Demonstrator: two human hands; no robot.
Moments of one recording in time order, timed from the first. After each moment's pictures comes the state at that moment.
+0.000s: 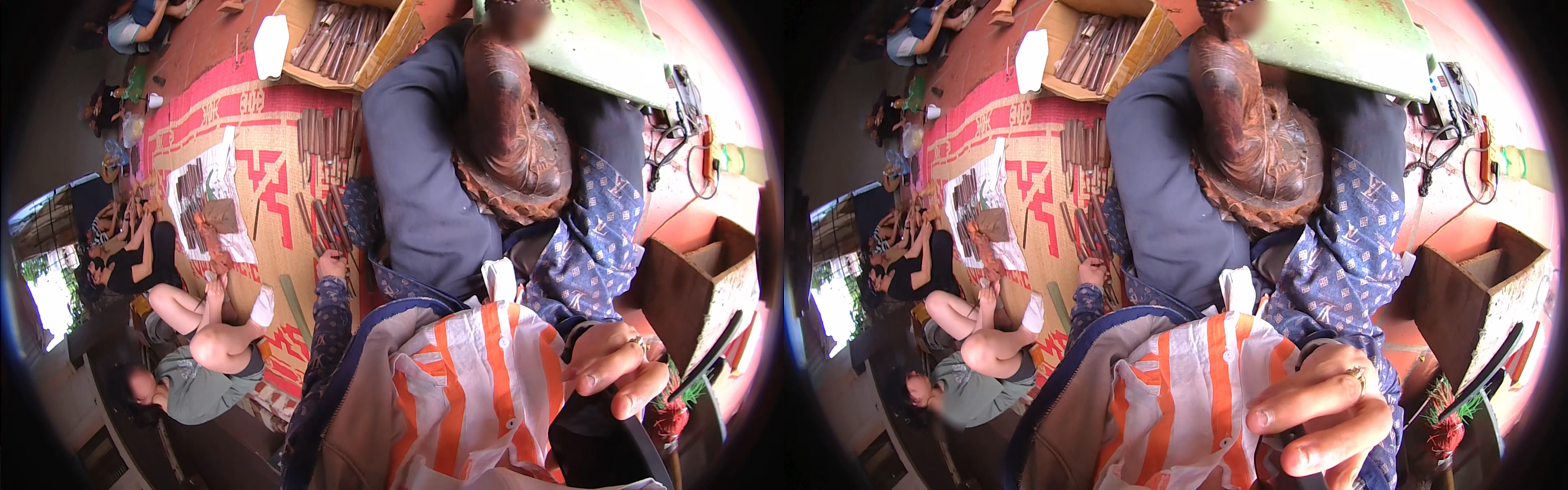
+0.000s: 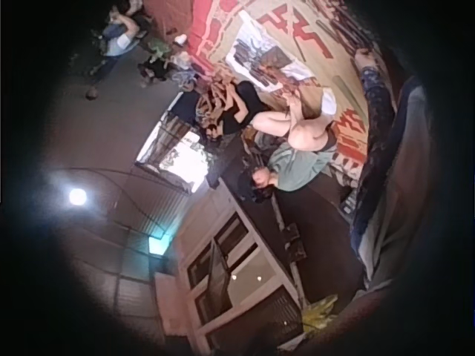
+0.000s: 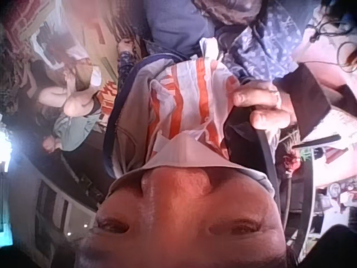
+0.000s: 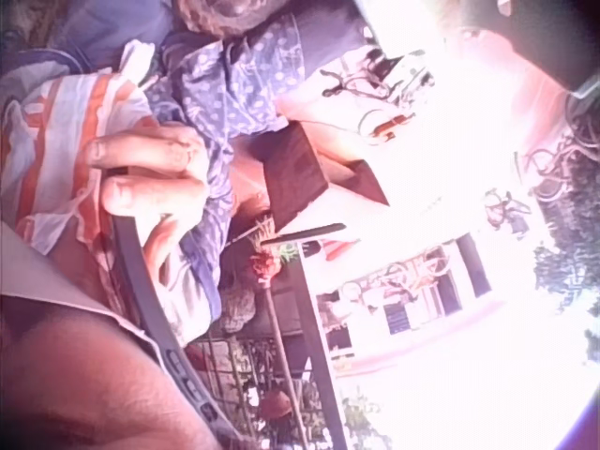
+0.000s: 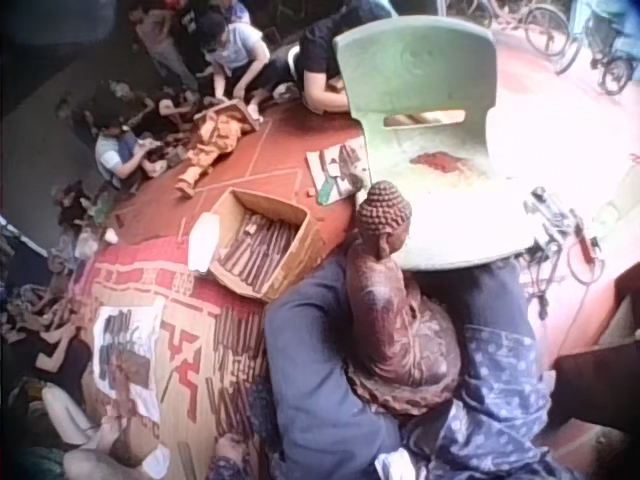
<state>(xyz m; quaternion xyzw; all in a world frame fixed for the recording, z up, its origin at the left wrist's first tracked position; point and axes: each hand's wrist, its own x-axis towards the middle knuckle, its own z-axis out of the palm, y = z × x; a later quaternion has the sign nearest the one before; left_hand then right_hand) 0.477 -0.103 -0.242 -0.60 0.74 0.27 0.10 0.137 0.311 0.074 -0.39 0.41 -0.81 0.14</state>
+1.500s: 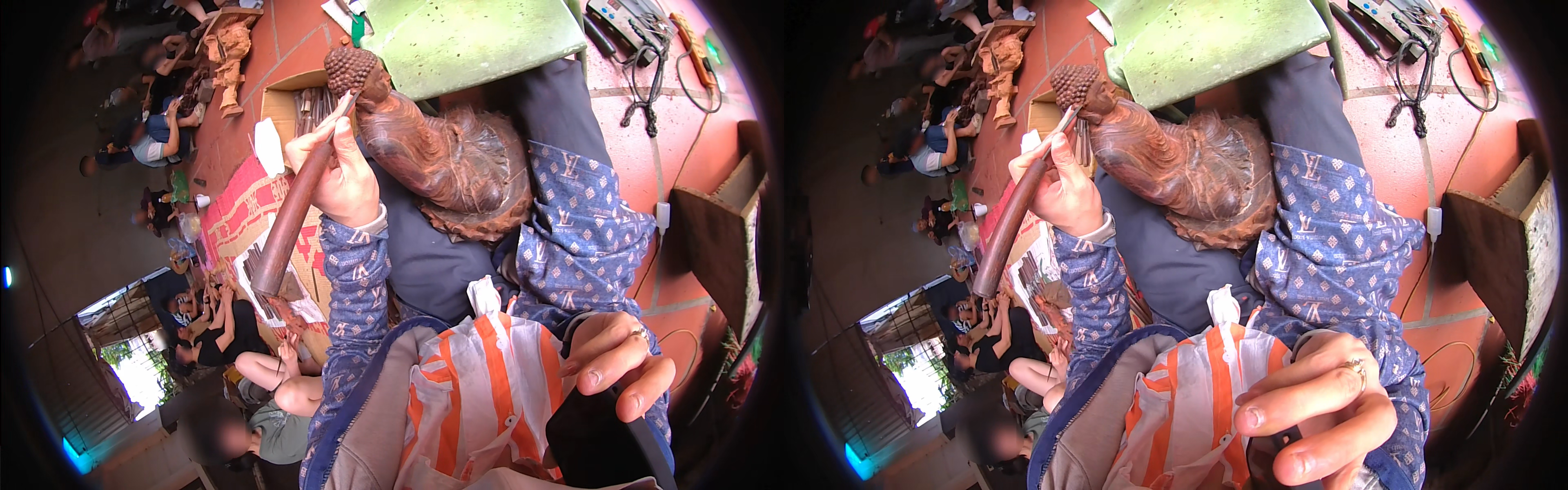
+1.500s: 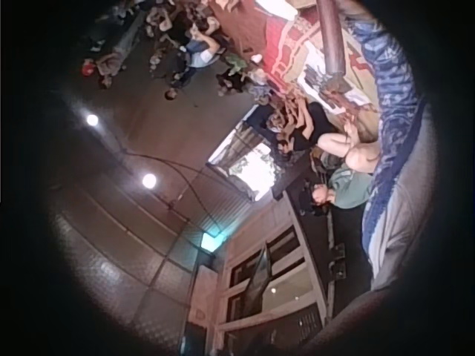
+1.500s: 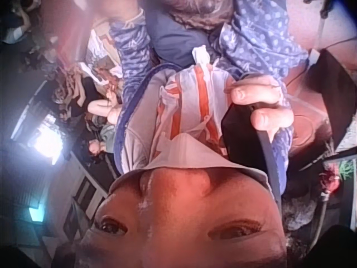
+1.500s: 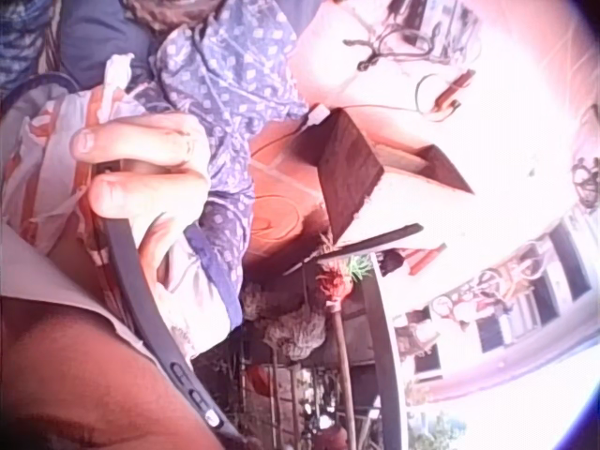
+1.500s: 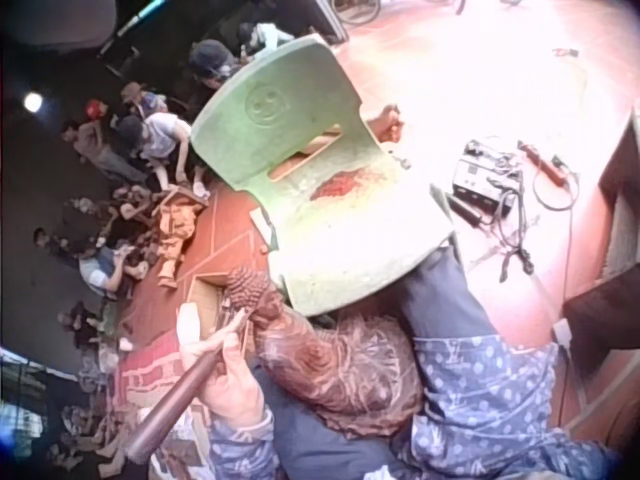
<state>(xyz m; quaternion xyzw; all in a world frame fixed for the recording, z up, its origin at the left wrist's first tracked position) 0.035 0.091 0.033 0.05 0.81 0.42 -0.42 0.127 0.358 0.050 -0.35 0.36 -0.86 -0.11</state>
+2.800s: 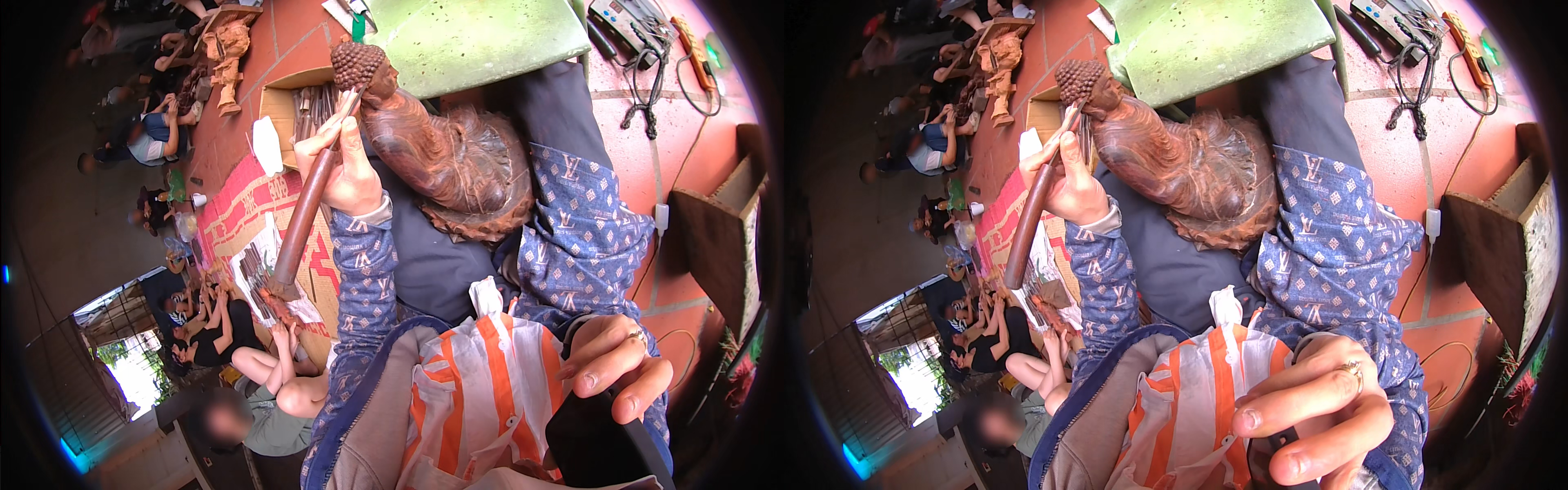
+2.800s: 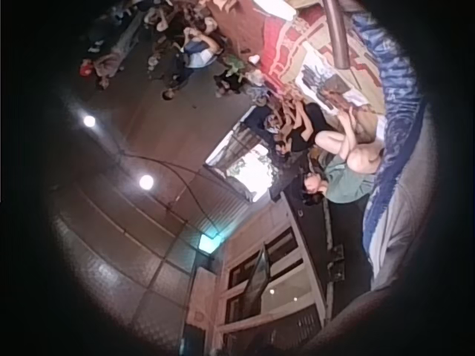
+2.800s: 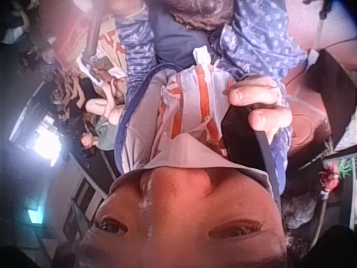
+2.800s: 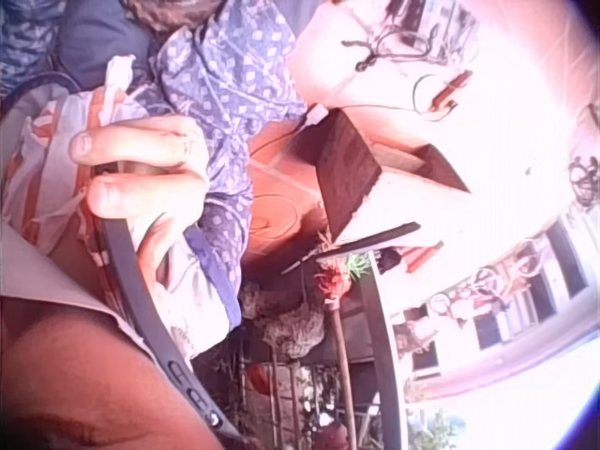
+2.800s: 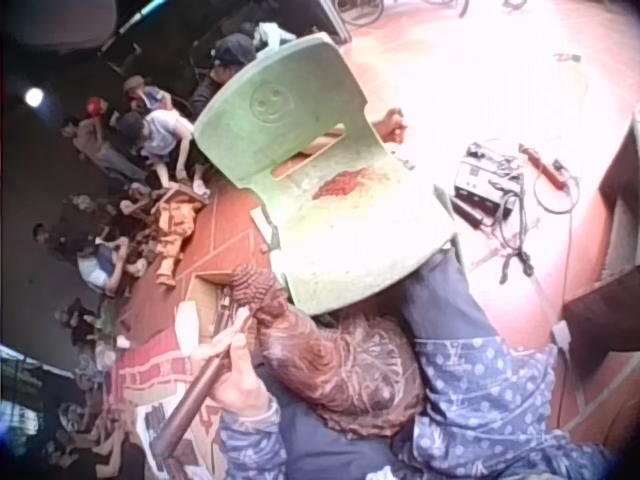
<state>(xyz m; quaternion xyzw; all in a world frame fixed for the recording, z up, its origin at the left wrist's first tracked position) 0.032 0.075 0.012 0.08 0.76 0.49 -0.42 0.126 0.358 0.055 -0.35 0.36 -0.86 -0.07</state>
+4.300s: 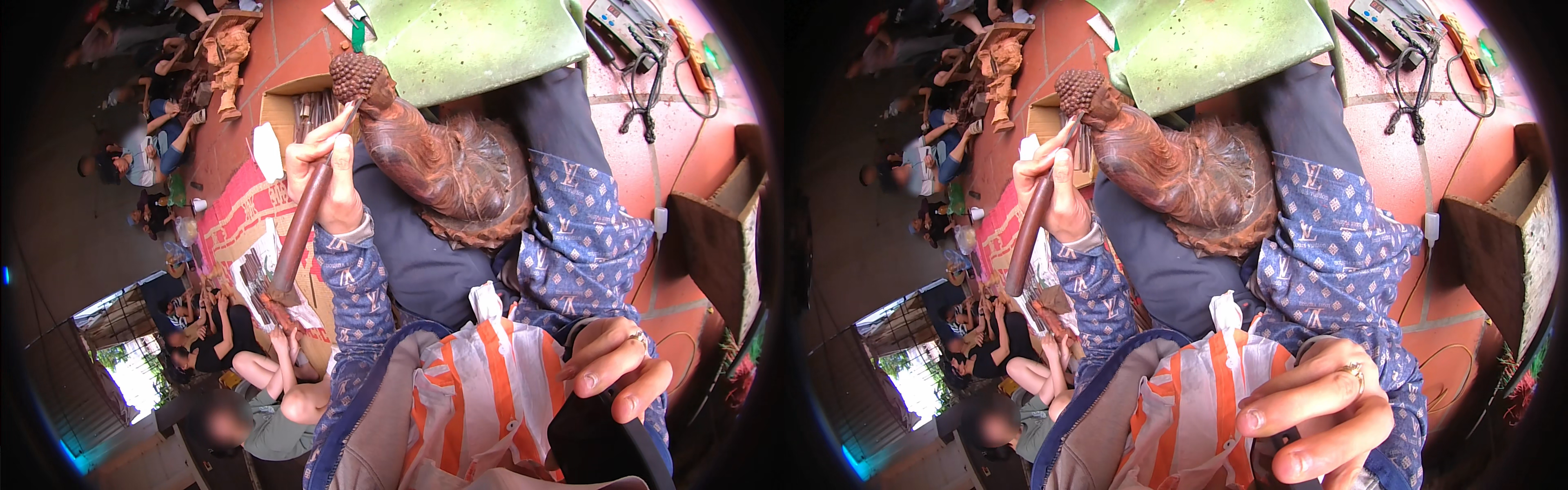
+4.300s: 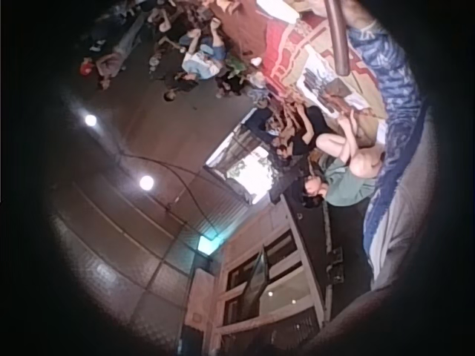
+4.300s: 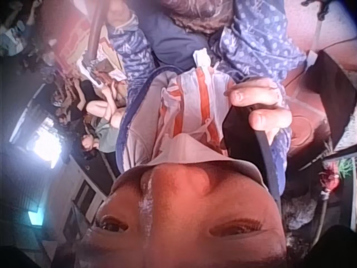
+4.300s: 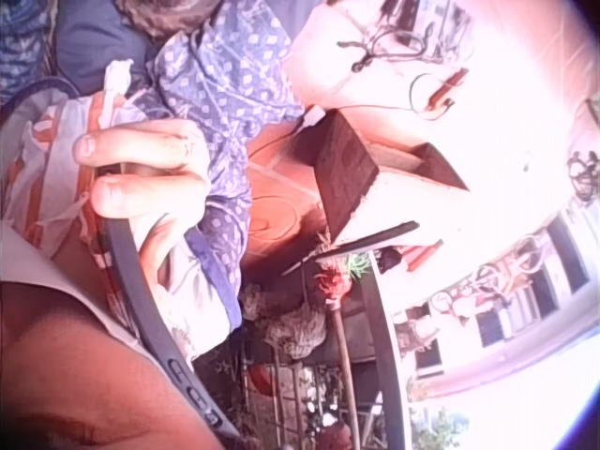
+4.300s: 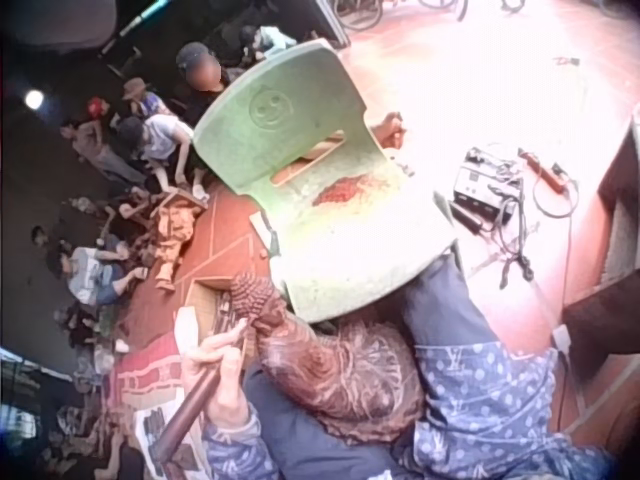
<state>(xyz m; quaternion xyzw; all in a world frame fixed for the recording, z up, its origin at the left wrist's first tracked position) 0.038 0.062 0.034 0.09 0.76 0.57 -0.30 0.125 0.358 0.052 -0.35 0.35 -0.87 -0.08</state>
